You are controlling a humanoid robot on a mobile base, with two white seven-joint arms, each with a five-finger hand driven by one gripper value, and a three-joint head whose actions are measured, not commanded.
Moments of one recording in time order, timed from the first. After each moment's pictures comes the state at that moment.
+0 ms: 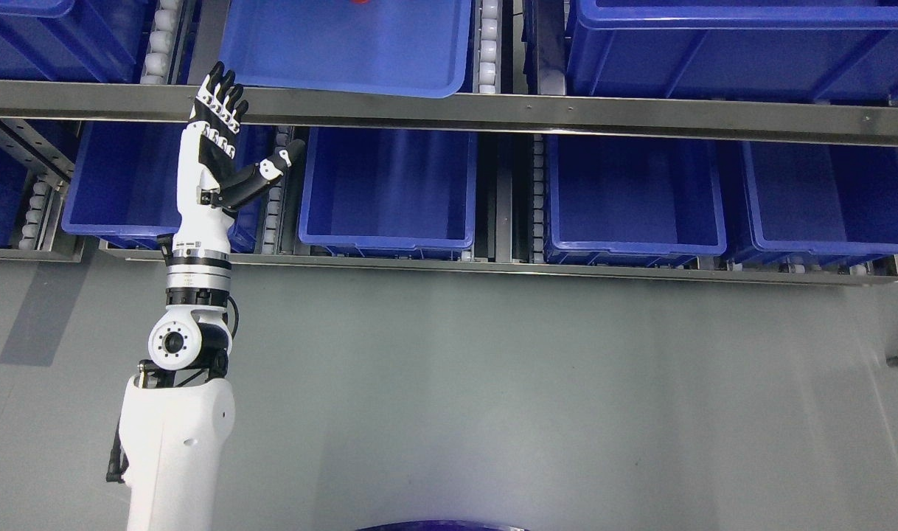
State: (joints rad) left arm -0.23 0.00 0.09 -1.53 0.15 -0.24 -0.08; right arm 0.00 0.00 0.00 0.00 0.00 0.04 0.03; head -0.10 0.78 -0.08
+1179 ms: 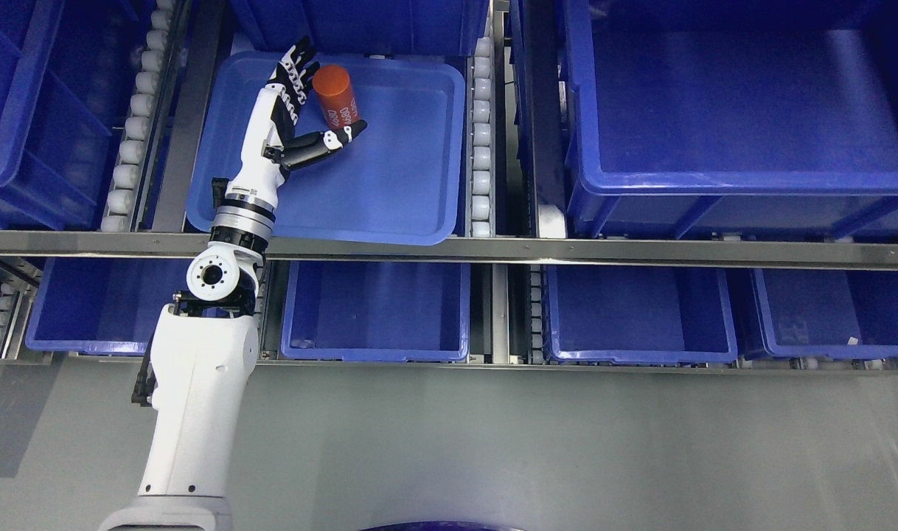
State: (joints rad) left arm -0.45 0.00 0.02 -1.25 0.02 -0.22 -0.19; right arm 0.00 0.00 0.00 0.00 0.00 0.04 0.04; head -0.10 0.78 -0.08
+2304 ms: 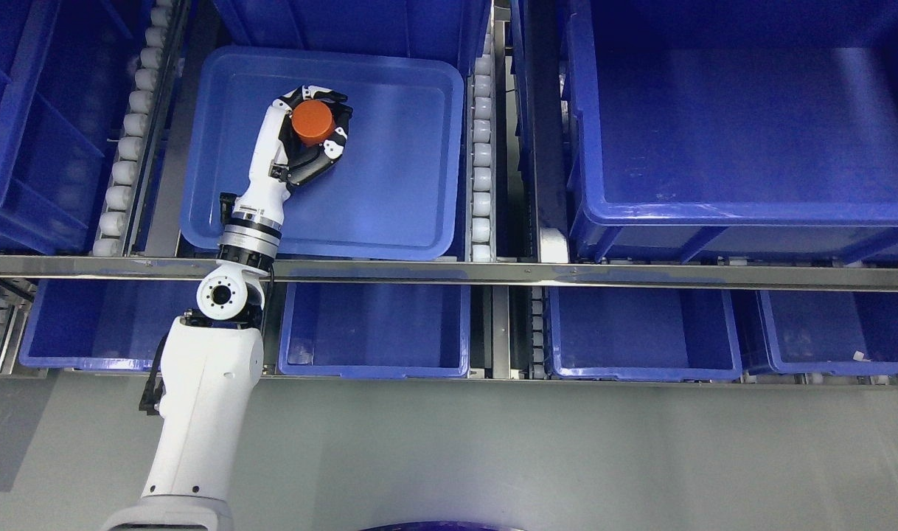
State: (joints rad) left arm -0.44 0.00 0.02 -1.15 0.04 -0.44 -0.21; right arm 0.00 0.00 0.00 0.00 0.00 0.04 0.03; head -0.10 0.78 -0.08
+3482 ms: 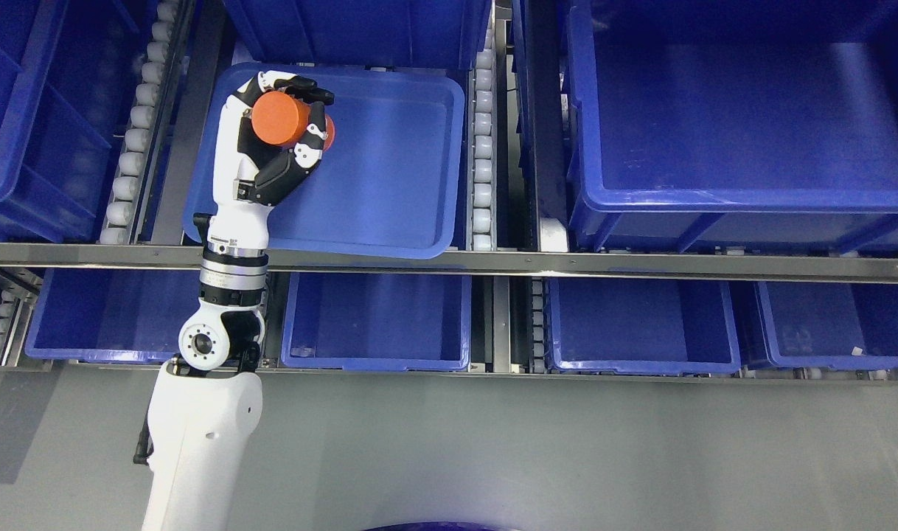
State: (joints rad) left arm -0.24 0.00 -0.04 -1.56 0.23 -0.52 -0.21; right arm 0.00 0.00 0.00 0.00 0.00 0.04 0.03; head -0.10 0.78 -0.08
